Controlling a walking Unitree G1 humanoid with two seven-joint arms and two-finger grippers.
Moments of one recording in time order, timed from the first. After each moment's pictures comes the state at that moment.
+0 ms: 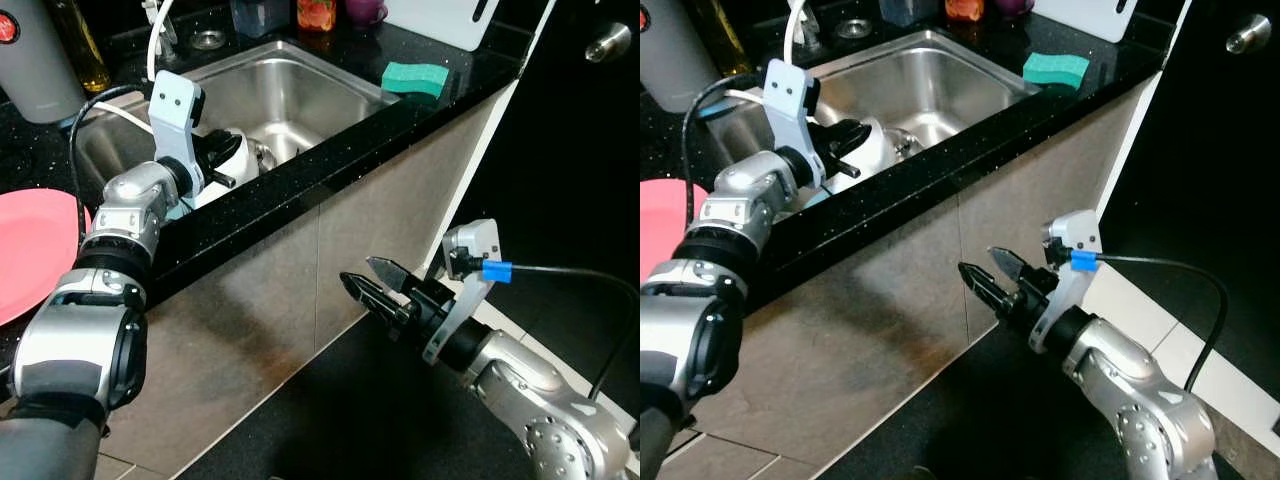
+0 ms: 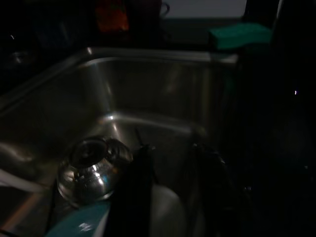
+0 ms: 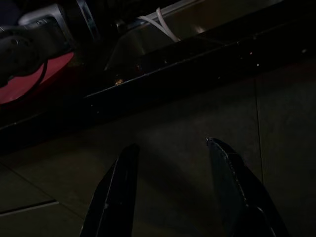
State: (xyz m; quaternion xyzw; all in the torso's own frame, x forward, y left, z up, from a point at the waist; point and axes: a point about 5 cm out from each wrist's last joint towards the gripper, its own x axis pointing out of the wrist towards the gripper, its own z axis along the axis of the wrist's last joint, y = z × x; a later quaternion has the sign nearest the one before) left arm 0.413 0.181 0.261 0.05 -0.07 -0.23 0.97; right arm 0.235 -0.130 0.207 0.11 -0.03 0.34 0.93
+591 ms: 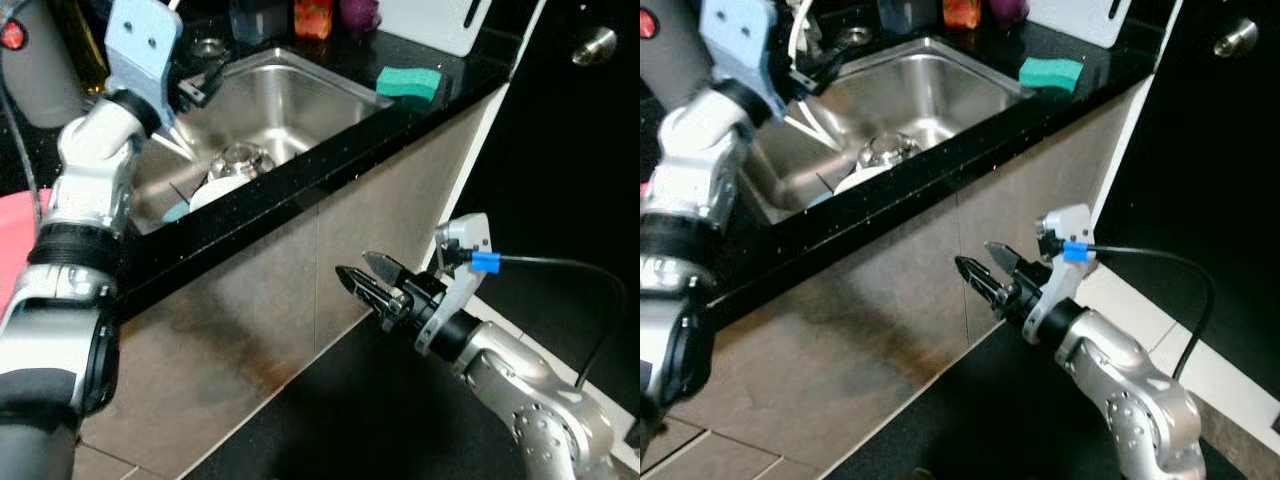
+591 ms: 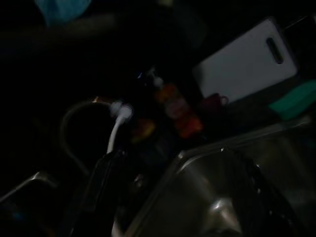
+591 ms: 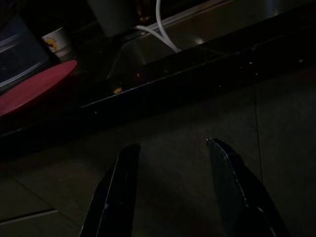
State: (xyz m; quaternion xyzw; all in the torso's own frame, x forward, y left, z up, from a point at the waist) left arm 0.377 0.197 0.330 0.27 -0.28 -0.12 0.91; right arm 0.248 -0.126 0.205 0.12 -0.04 0.34 0.93
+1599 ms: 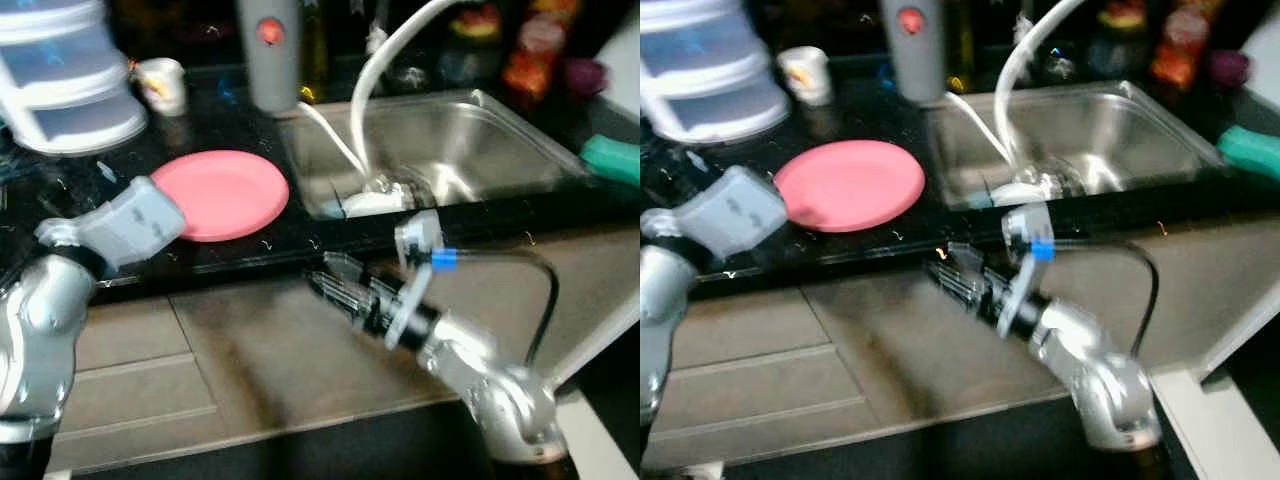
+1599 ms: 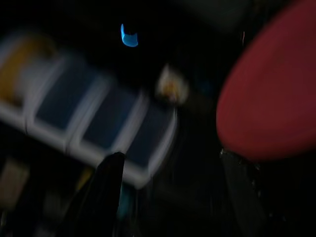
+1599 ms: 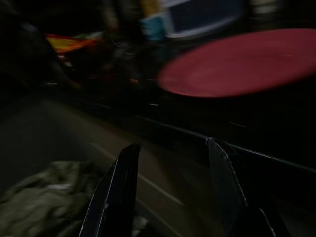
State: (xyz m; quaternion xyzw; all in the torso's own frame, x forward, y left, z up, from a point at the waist) left arm 0.274 0.224 0.240 0.48 -0.10 -0.02 0.87; right arm 0.270 -0.094 0.192 0.13 -0.05 0.44 0.89
